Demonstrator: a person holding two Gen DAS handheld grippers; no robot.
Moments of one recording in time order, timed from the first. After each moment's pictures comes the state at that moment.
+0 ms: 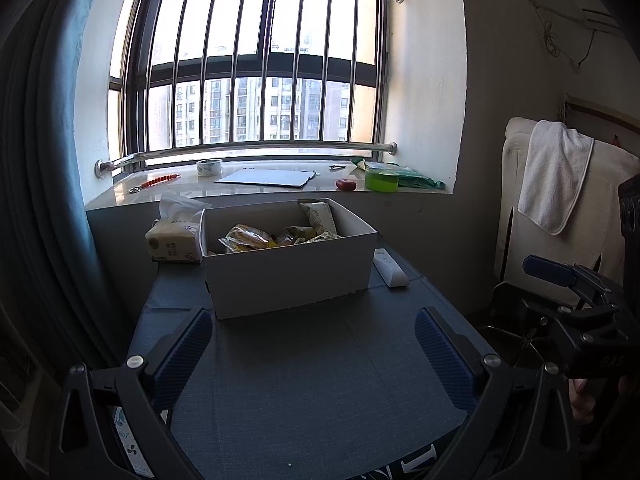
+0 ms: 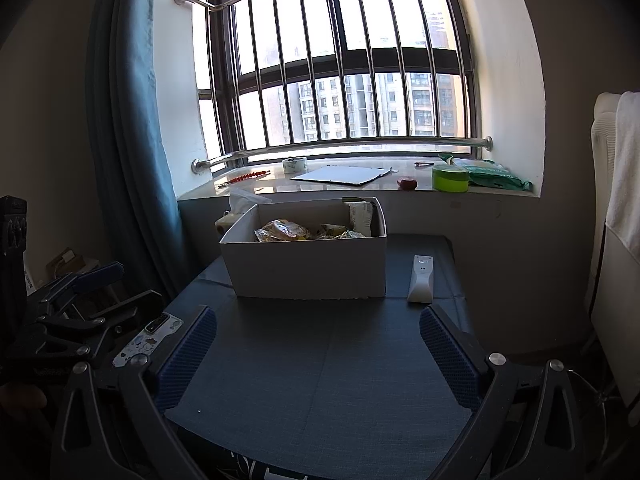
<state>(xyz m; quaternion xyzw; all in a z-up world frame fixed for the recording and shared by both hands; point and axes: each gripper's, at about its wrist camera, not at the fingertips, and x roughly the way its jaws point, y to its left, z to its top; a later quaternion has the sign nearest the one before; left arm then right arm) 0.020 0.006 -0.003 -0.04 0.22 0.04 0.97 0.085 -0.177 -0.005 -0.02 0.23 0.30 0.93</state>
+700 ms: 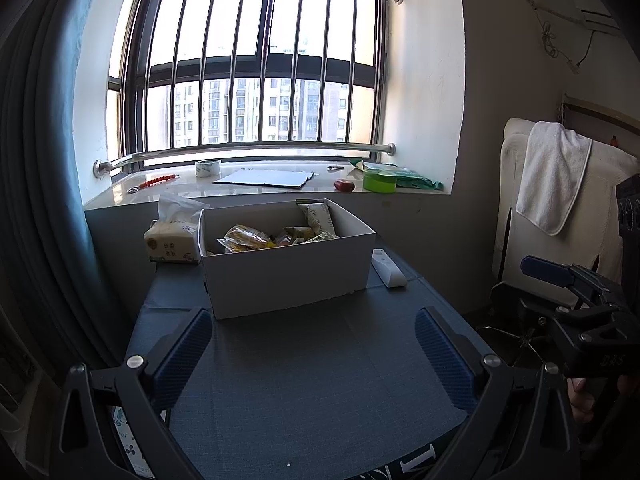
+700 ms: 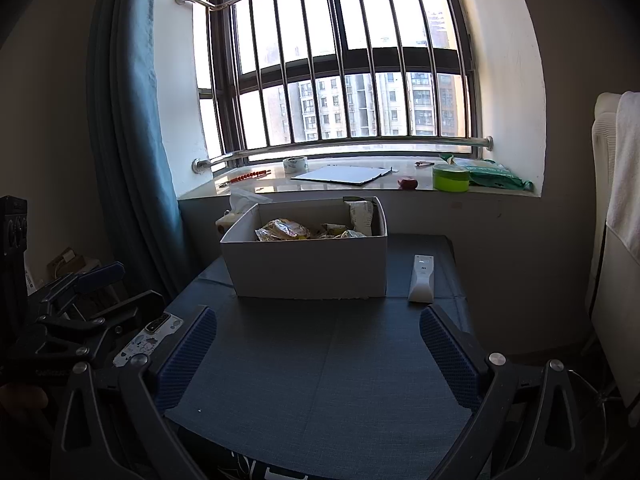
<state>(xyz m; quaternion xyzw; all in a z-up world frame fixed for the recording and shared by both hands) 0.019 0.007 -0.004 -0.04 0.22 0.03 0.97 0.085 -0.177 -0.006 -0.03 0.23 0.30 0.93</state>
